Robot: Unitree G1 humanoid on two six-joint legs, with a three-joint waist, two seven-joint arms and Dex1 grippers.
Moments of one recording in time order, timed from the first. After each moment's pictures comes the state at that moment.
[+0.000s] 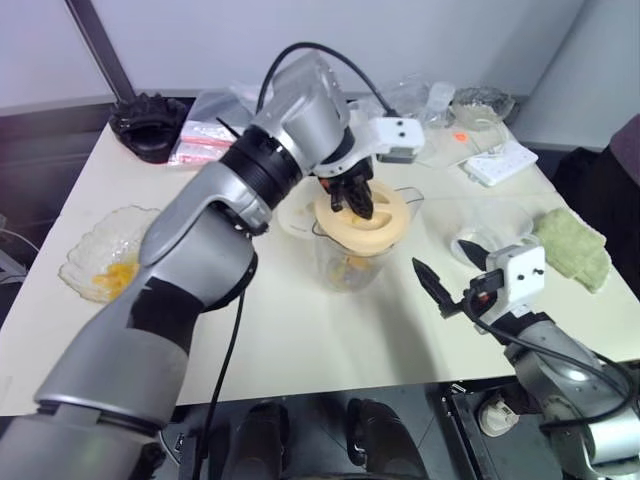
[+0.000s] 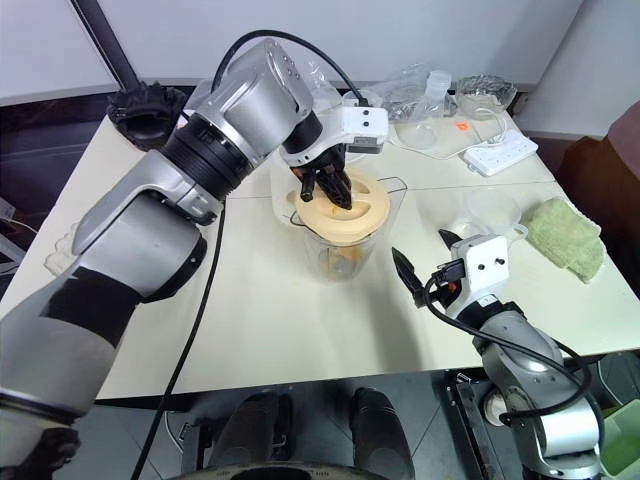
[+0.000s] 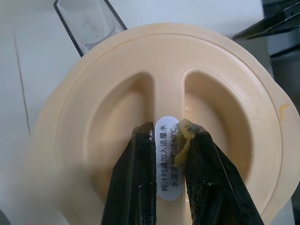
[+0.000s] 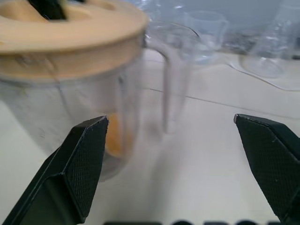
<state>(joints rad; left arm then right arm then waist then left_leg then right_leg) -1.62 0.19 -0.65 0.84 0.16 0.70 -1.53 0.10 -0.45 -0.17 -0.59 0.38 0.47 0.29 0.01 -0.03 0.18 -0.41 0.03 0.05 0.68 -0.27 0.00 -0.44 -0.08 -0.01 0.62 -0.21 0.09</state>
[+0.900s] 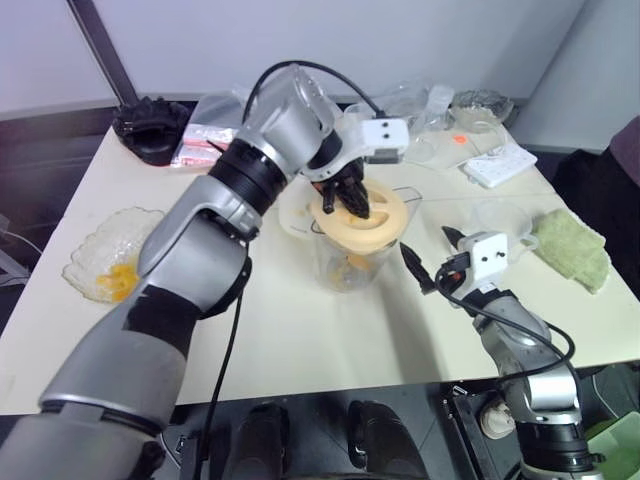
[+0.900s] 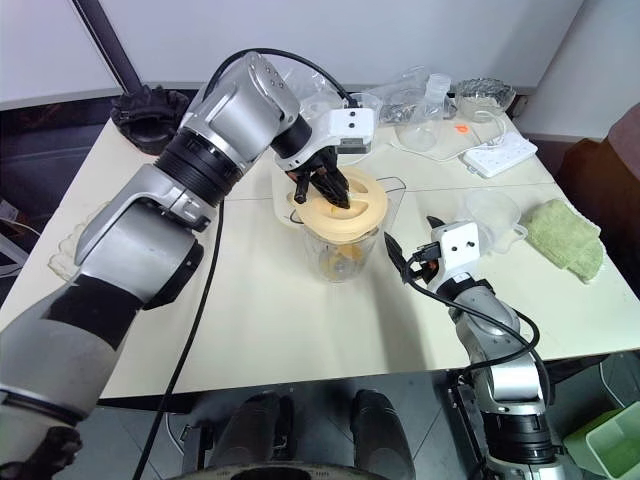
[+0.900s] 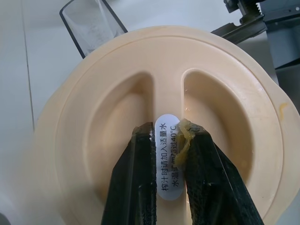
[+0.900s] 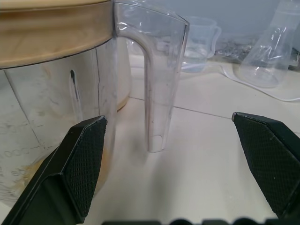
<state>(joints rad) -1.55 0.21 -0.55 0.82 0.17 0.60 -1.54 -0.07 -0.37 -0.10 -0.27 0.25 0.27 0.35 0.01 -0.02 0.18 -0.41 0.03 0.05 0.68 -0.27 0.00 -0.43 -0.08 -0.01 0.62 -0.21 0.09</state>
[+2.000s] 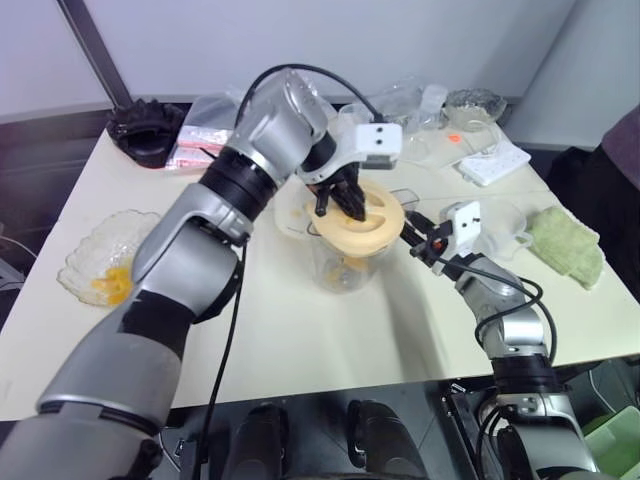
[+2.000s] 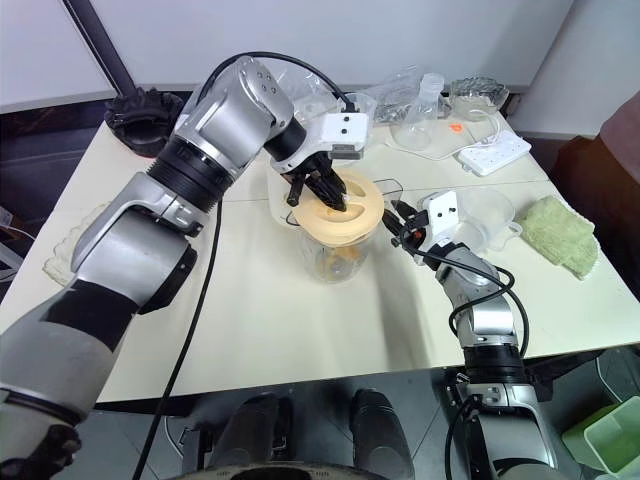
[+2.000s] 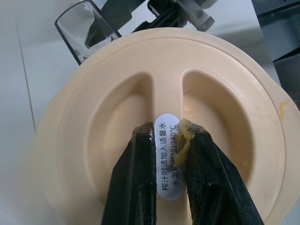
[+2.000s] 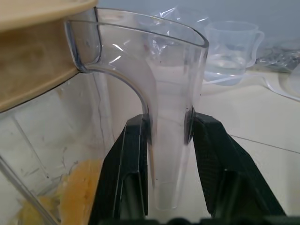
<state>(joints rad) -1.49 0.24 -0.54 0.74 0.19 0.52 -1.55 -0.38 -0.36 -0.09 0.17 0.30 0.15 0.58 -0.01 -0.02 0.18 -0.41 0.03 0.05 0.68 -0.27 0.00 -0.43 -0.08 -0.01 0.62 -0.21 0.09</state>
